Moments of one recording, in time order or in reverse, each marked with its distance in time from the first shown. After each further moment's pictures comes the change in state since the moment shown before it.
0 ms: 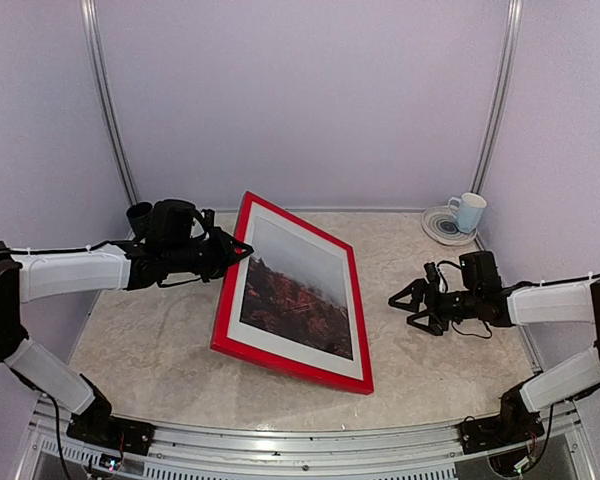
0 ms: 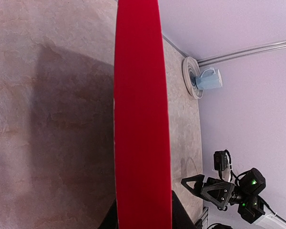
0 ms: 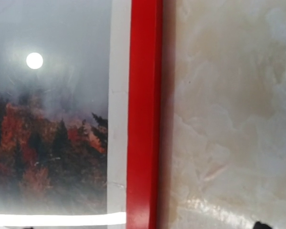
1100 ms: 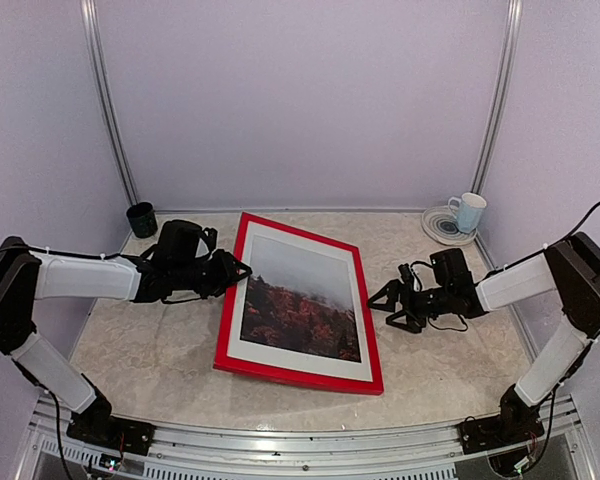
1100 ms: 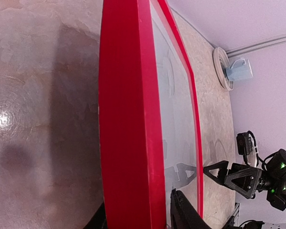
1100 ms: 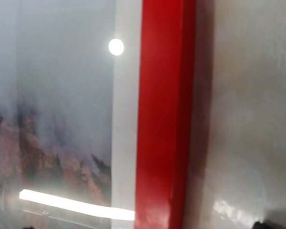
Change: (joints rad) left arm 0.000 0.063 -0.098 0.066 -0.039 0.100; right arm 0.090 0.301 0.134 0.119 0.011 0.000
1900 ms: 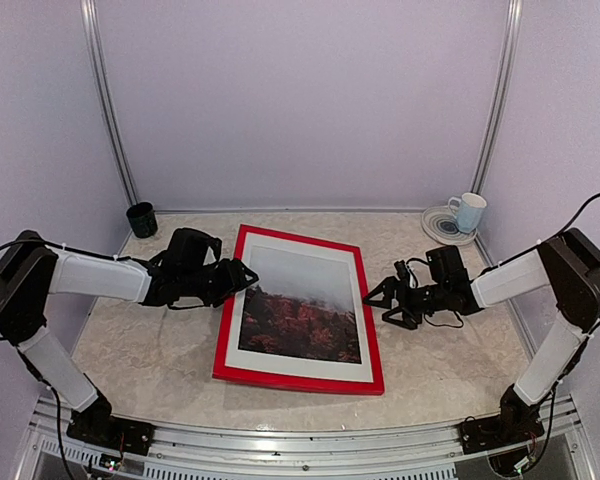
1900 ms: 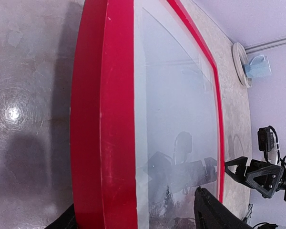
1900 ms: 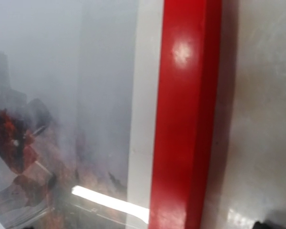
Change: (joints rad) left arm -0.014 0.076 -0.002 0.011 -0.035 0.011; right arm 0.006 0.048 0.042 0.022 -0.006 -0.005
